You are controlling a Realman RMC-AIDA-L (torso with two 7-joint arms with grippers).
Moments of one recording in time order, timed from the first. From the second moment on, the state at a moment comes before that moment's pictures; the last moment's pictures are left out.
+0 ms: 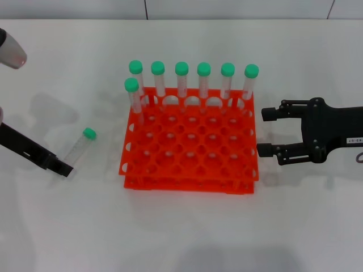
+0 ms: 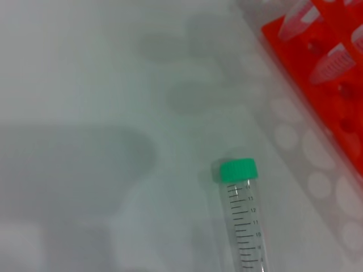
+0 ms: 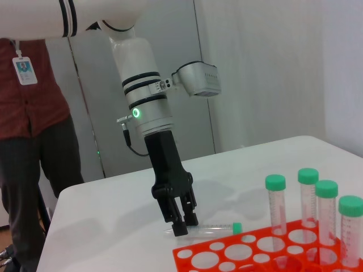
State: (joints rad) left arm -0.69 -1.99 0.88 0.86 2.75 1.58 -2.22; right arm 0.48 2.01 -1.01 -0.83 -1.78 -1.62 1.39
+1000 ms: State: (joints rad) left arm -0.69 -2.00 0.89 0.86 2.76 1.58 -2.22; right arm 0.48 2.01 -1.01 -0.83 -1.78 -1.62 1.39
